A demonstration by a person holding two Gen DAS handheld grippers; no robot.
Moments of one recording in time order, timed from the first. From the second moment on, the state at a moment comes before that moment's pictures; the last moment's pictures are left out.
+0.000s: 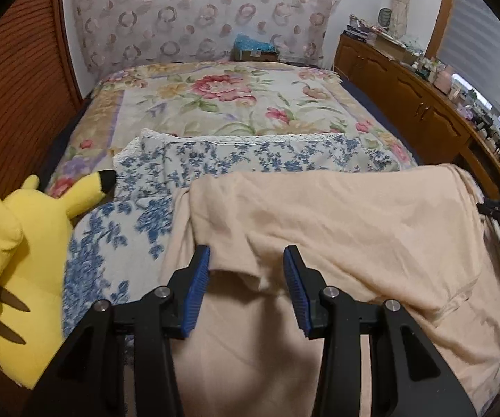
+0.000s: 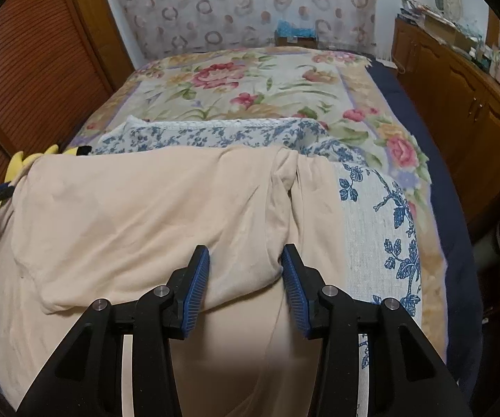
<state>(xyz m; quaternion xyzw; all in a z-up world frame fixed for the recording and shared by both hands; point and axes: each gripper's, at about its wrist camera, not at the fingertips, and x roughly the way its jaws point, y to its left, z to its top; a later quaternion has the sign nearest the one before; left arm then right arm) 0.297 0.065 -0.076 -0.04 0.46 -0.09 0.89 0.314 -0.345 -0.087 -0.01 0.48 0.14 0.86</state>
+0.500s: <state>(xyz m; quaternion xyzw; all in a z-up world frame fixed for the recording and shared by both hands) 0.290 0.075 -0.066 -0.05 0.42 -0.07 0.90 0.309 -0.330 -0.071 -0.05 0.45 0.15 0.88</state>
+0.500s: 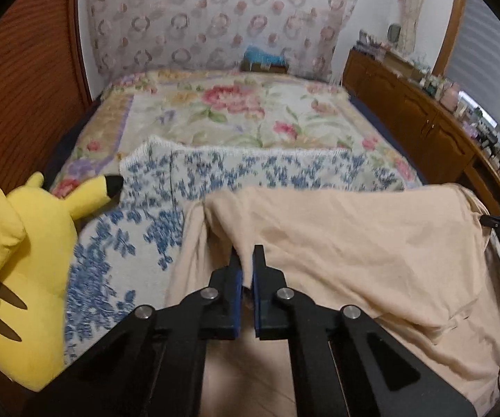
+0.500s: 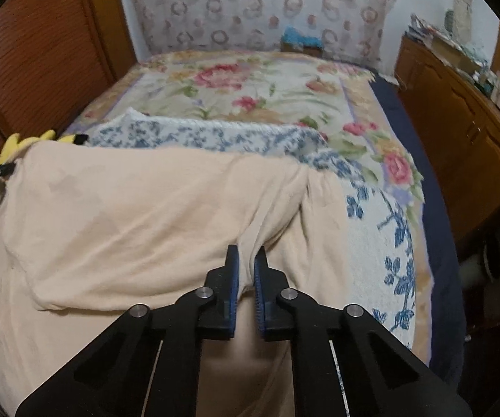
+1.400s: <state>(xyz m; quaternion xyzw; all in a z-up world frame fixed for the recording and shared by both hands) 0.115 0.109 0.004 -0.08 0.29 -0.06 0.95 0.152 -0.360 0.040 0.00 0.34 0.19 0.92</state>
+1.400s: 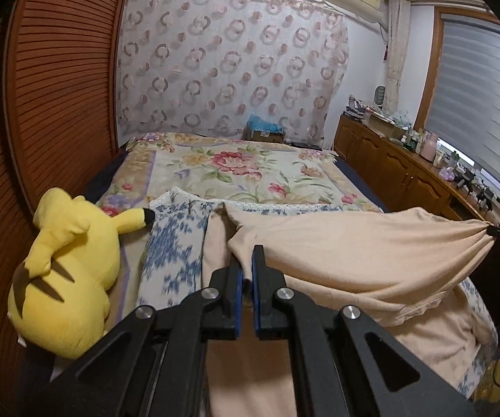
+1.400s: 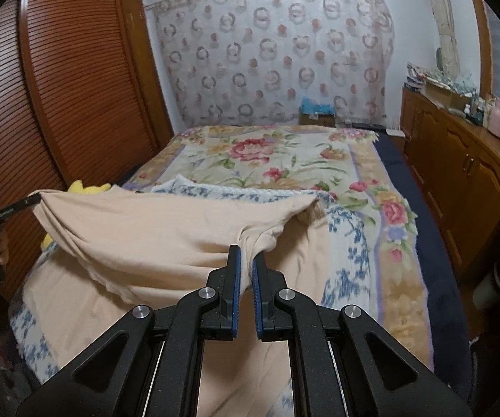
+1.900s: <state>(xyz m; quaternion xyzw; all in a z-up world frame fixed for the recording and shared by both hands) 0.042 0.114 -0.003 -0.07 0.28 -0.05 0.95 0.071 -0.373 0.039 -0.01 0.32 0.19 0.93</state>
